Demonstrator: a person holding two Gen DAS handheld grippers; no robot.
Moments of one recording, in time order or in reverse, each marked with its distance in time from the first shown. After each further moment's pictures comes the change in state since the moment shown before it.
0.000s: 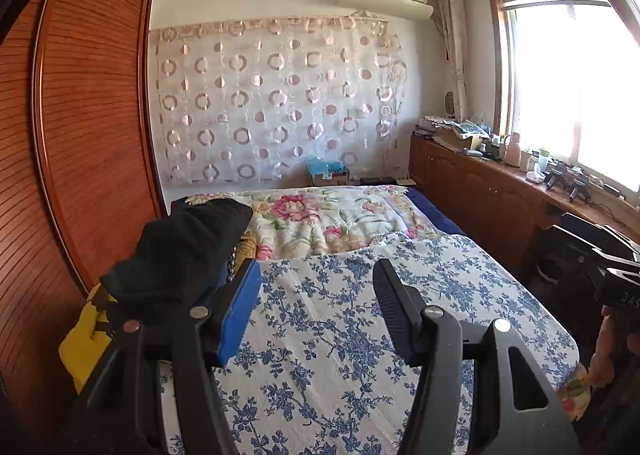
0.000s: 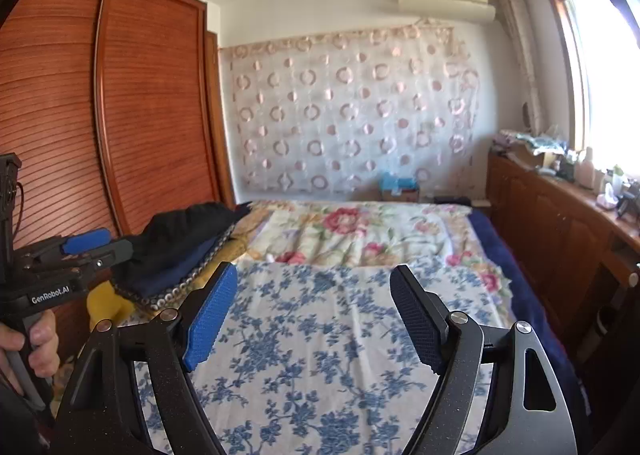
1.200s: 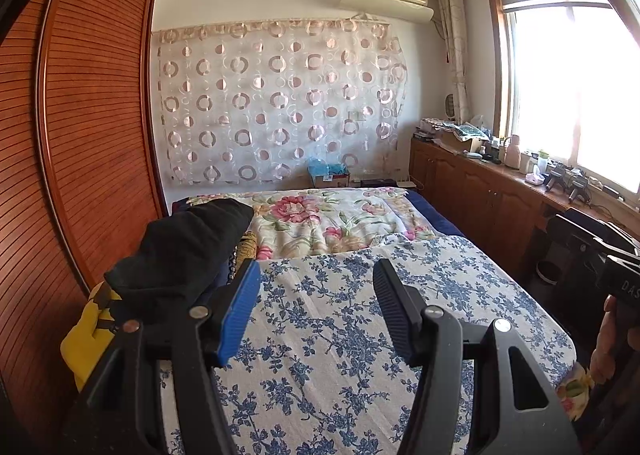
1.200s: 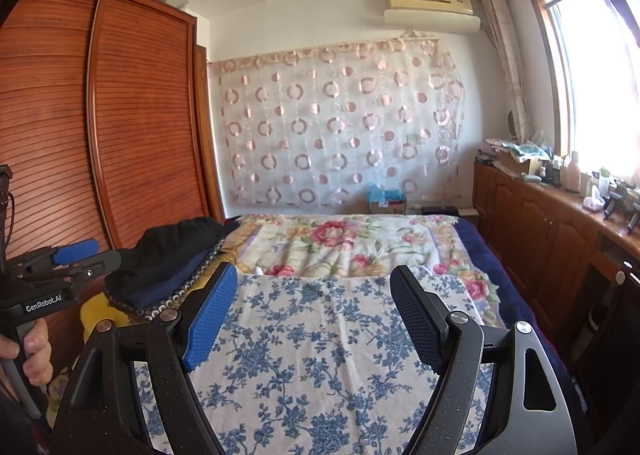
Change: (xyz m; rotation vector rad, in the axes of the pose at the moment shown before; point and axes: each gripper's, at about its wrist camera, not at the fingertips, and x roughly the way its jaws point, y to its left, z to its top) left arm -0.006 0.003 -0.001 -0.003 -0.002 0.005; right arm -0.012 -0.005 0.001 0.010 -0.032 -0.034
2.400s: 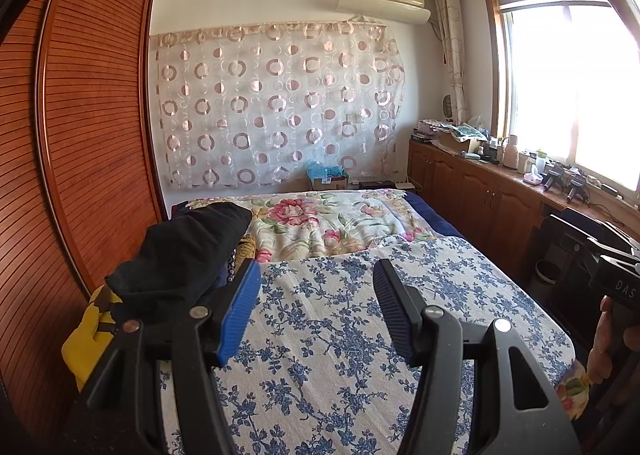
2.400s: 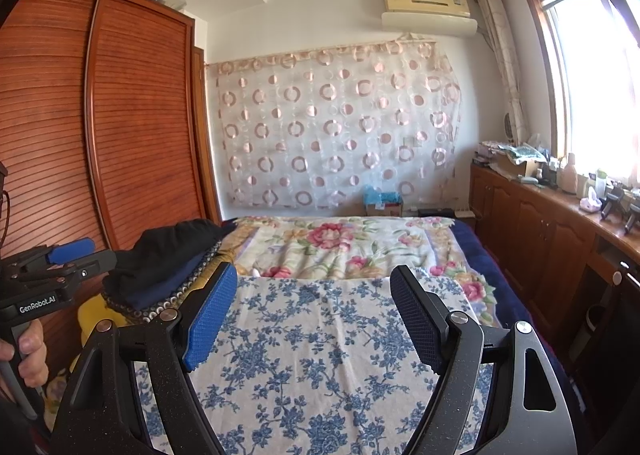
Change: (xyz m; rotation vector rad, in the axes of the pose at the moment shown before) left arm 0.000 -0.003 -0.003 -0.001 -0.002 -0.003; right arm -0.003 -0.002 0.000 -0.003 -0.005 -0.004
